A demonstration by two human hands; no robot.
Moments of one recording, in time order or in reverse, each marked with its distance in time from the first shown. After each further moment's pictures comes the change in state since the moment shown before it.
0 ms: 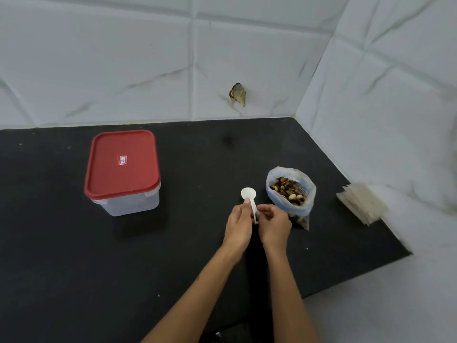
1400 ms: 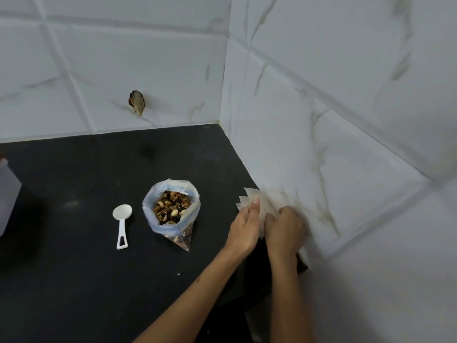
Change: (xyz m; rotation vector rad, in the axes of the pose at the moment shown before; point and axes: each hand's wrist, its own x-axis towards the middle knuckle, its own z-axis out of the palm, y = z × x) left_hand 0.013 0.016 0.287 0.184 -0.174 0.199; right_hand 0.155 0.077 -0.230 -0.467 0.180 0.108
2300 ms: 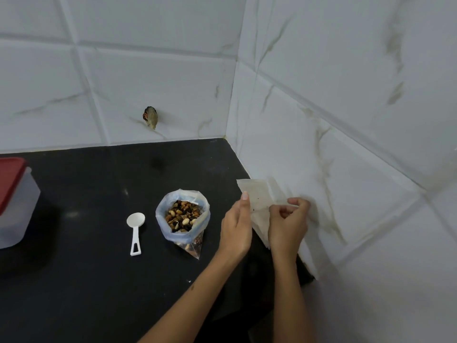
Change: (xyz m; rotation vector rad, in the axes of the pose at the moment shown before) left_hand -0.012 0.018 -0.034 -0.088 0.168 0.236; right_hand -0.019 -0.024 -0.009 0.800 0.200 -0.178
